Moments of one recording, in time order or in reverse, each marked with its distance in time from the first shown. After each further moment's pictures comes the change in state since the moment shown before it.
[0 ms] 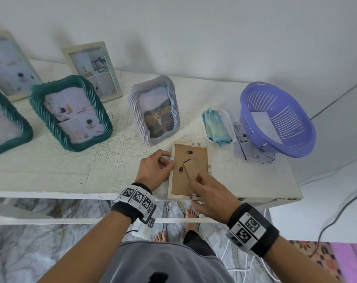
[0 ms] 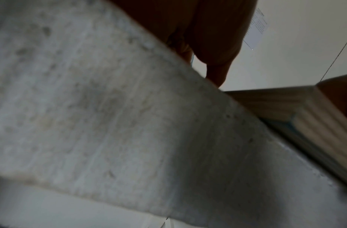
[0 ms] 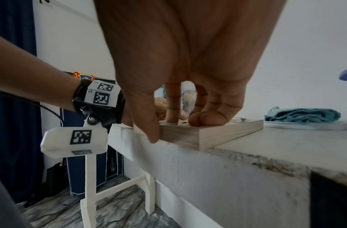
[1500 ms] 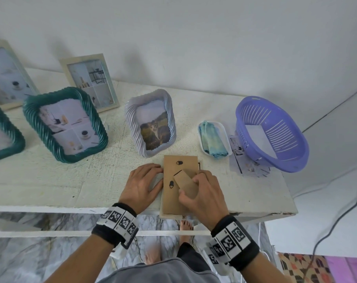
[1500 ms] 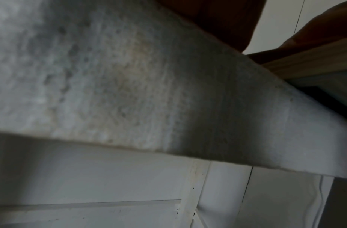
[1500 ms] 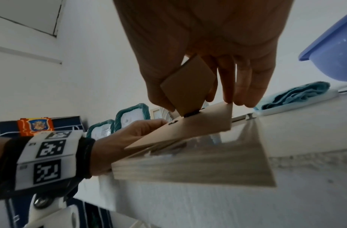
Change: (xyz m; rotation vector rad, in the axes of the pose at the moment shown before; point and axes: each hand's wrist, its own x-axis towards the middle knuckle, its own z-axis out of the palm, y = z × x) left_hand -0.005 -0.037 -0.018 0.524 0.031 0.522; right_hand 0.025 -0.018 -0.010 0.248 0.340 0.380
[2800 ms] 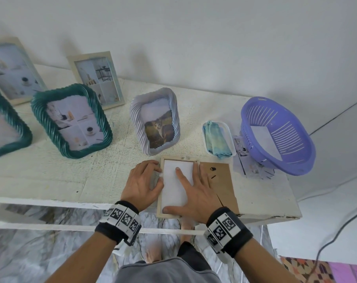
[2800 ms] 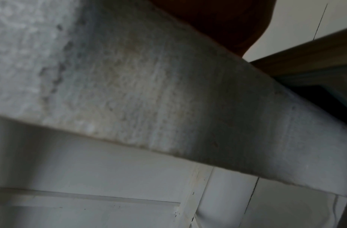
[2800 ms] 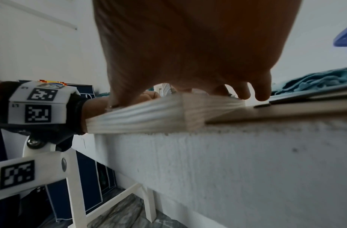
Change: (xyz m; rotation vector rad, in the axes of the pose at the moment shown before) left_hand -0.002 0.009 -0.007 -0.101 0.036 -0.150; right_hand 0.018 0.007 0.022 -0.324 -0.479 -0.074
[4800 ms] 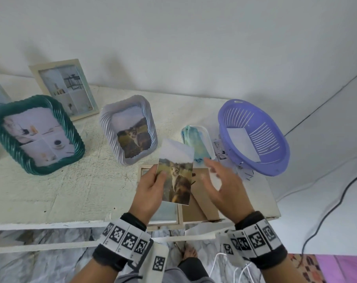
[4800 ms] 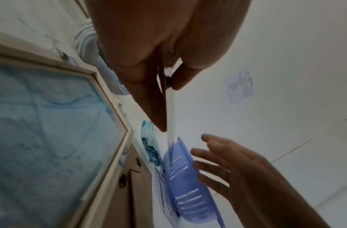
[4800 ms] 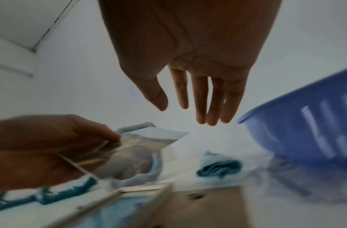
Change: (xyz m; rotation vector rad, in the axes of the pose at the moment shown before) left_hand 0.030 0.114 0.009 -0.821 -0.015 -0.381; right_hand -0.049 0.068 -0.070 0.493 0.579 -0.012
